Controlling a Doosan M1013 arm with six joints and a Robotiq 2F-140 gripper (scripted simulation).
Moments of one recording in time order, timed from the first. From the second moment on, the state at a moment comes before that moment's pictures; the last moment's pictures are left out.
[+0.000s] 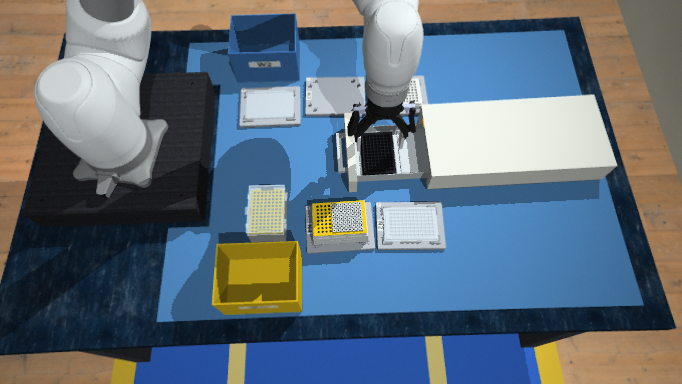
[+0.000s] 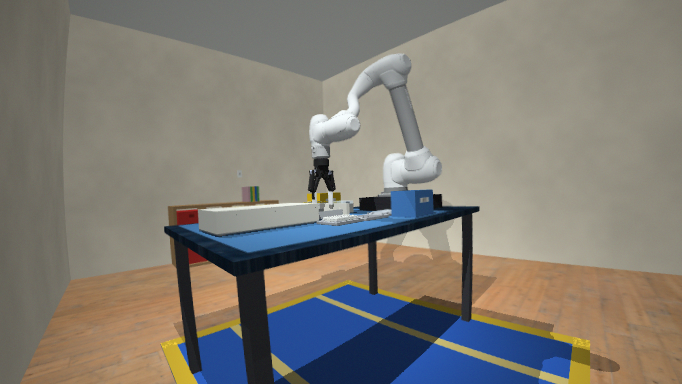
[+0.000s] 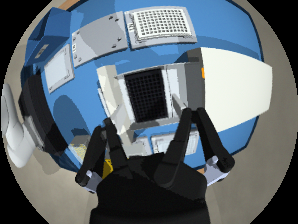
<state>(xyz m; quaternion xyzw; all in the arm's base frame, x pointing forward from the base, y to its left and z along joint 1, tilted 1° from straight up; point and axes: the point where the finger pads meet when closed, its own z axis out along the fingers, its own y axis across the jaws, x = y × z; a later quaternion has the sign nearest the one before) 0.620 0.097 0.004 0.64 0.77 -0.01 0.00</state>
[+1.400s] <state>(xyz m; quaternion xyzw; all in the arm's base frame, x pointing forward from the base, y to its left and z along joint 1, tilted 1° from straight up) 0.620 0.098 0.053 0.64 0.77 -0.01 0.00</state>
